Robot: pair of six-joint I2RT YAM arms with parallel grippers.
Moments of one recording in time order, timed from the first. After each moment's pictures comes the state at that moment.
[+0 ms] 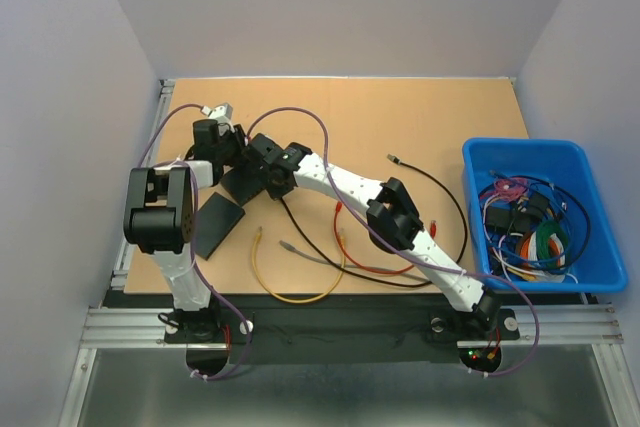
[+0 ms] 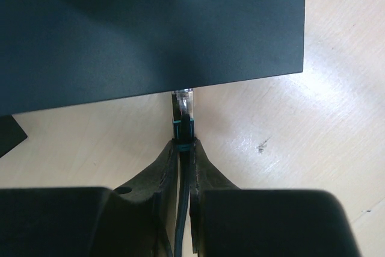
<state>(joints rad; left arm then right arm) -0.01 1.83 0.94 0.32 0.35 -0.35 0.96 2.61 2.46 -0.91 0.22 0.32</state>
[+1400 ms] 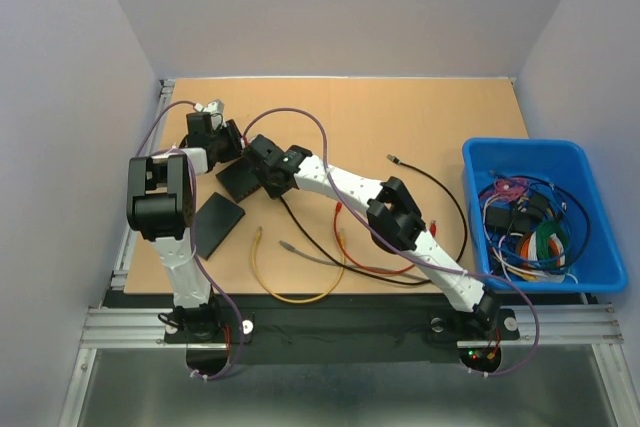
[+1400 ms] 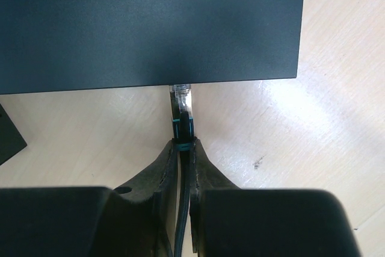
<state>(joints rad) 0.05 1.95 1.11 0.16 0.34 -0.35 0.96 2.58 2.39 -0.81 0.24 0.23</state>
